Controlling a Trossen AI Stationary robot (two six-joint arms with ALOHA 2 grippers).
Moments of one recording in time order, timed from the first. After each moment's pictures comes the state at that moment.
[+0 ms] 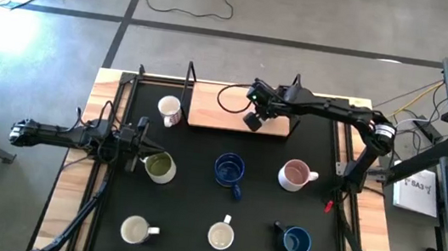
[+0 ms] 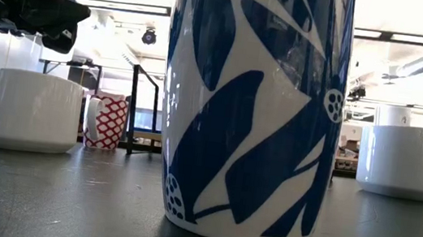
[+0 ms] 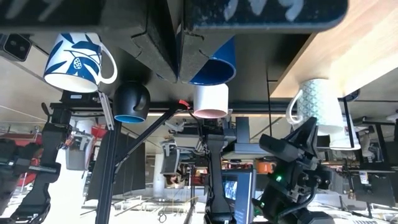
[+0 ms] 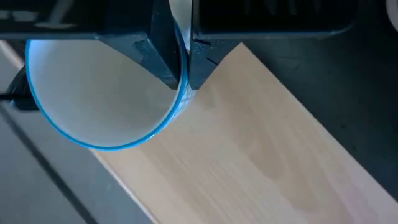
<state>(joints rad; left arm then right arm) 0.00 0.09 0.01 0.16 0.06 -0.04 -0.39 1.73 1.48 -0.87 0.30 0.23</state>
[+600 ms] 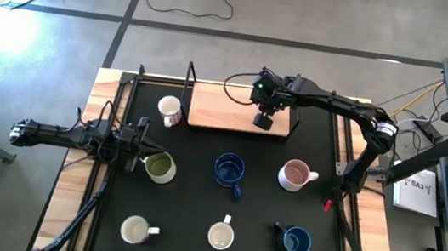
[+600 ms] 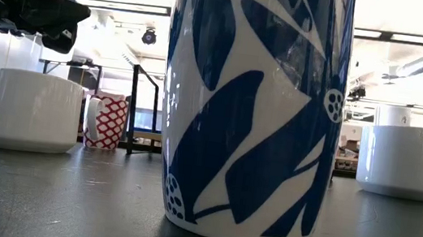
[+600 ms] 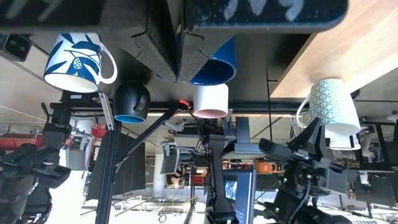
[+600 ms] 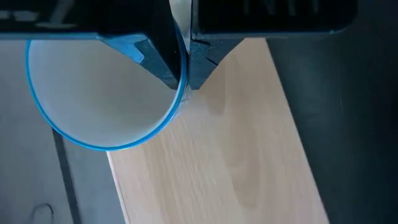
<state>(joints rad) 0.00 0.09 0.01 0.16 0.06 -0.04 -0.49 1.73 1.50 -0.87 0.12 -0.29</state>
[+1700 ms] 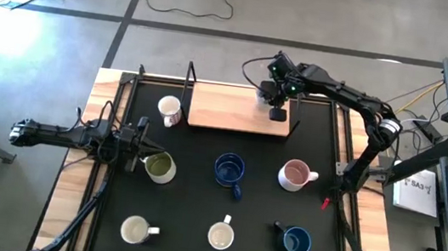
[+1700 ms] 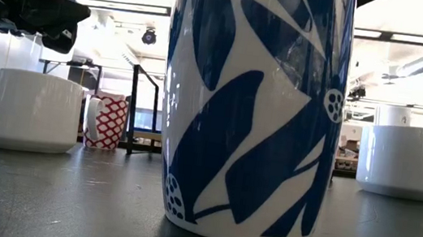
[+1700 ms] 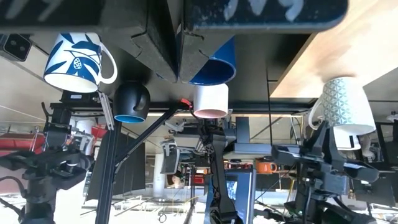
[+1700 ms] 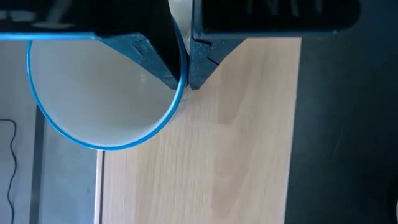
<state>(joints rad) 0.00 0.09 0.01 0.16 0.06 -0.04 -0.66 1.72 1.50 -0.86 -0.16 -0.76</state>
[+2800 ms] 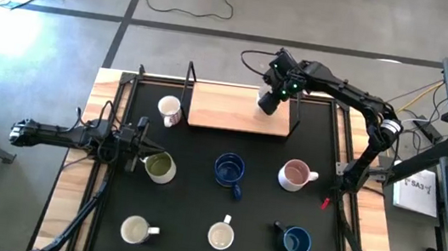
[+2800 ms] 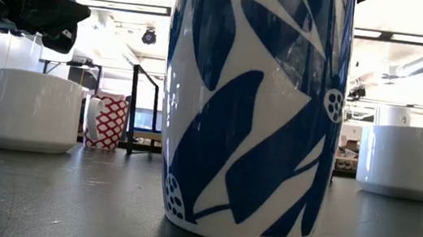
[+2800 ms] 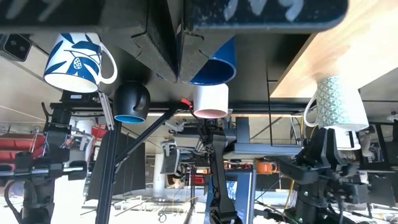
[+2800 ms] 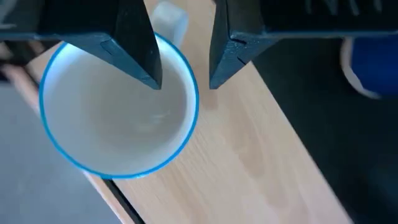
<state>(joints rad) 0.00 0.09 0.01 0.16 0.06 -0.04 -0.66 1.72 1.54 -0.93 -0.16 0.00</state>
